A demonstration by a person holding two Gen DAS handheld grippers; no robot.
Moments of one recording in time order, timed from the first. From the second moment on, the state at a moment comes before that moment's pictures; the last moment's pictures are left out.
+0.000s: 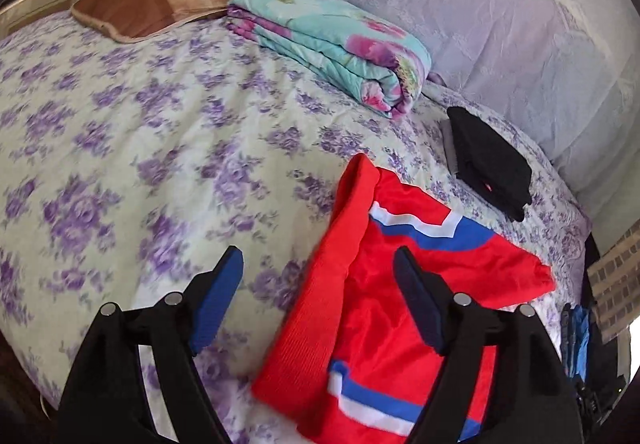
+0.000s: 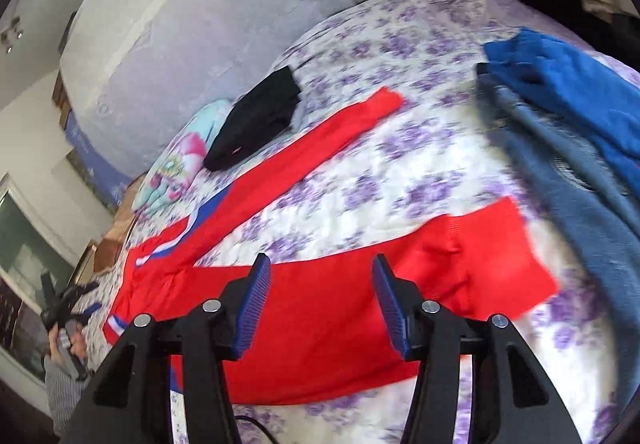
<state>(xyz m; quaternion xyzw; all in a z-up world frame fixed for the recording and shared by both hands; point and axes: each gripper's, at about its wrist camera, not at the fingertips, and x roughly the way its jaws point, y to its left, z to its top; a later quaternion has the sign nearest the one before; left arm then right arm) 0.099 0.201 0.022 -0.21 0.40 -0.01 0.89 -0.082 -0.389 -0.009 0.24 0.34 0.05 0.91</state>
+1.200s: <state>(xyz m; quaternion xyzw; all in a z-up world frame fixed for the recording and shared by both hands) 0.223 0.195 -0.048 -0.27 0.44 -0.12 0.85 0.212 -0.252 0.000 -0.13 0.38 0.24 0.89</state>
